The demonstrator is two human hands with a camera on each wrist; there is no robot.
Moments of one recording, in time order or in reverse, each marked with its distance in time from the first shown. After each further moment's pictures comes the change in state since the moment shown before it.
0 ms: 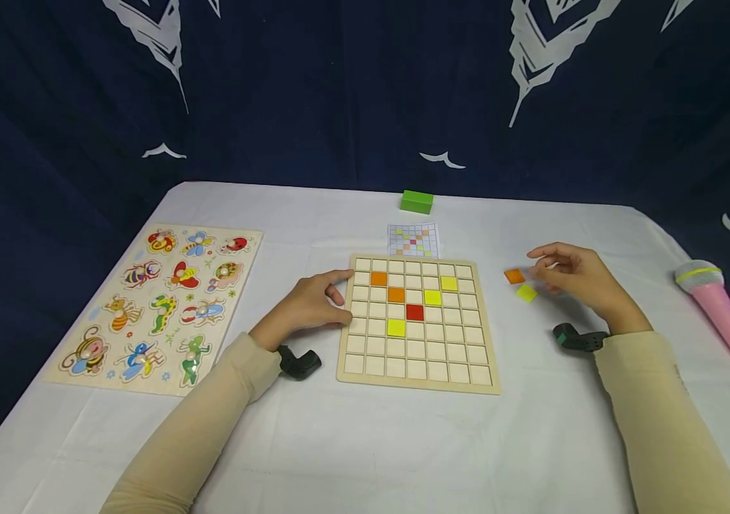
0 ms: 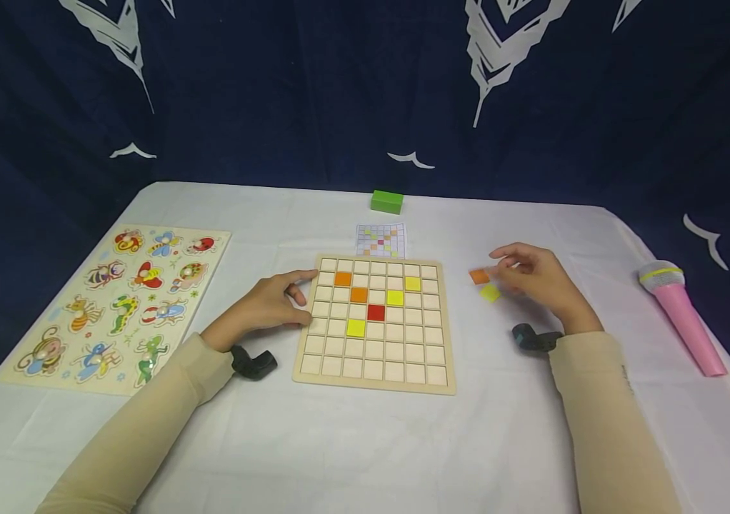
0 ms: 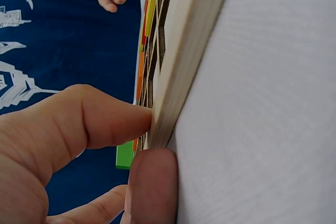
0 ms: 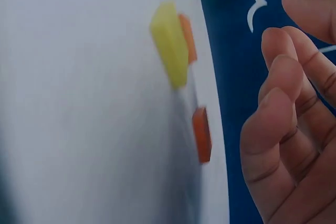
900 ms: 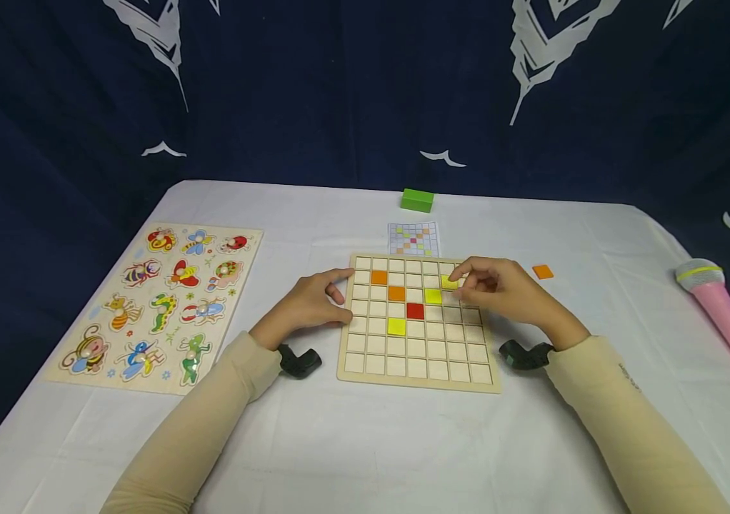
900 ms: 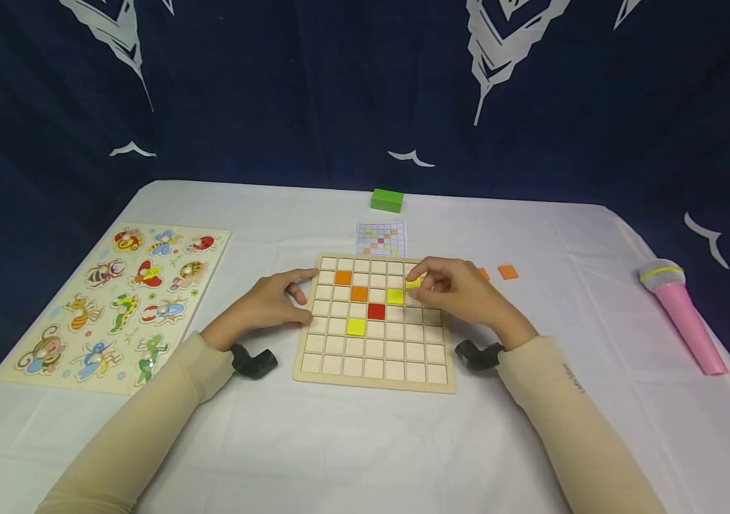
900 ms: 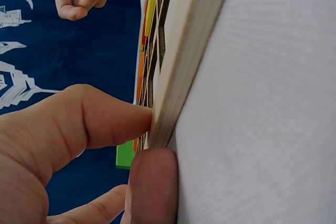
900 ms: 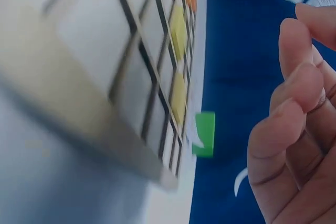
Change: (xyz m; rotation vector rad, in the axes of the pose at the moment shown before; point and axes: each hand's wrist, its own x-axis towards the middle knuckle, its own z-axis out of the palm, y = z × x) left_hand 0.000 0.000 0.000 0.007 -0.003 0.002; right_hand -0.006 -0.083 0.079 0.000 -0.244 -0.285
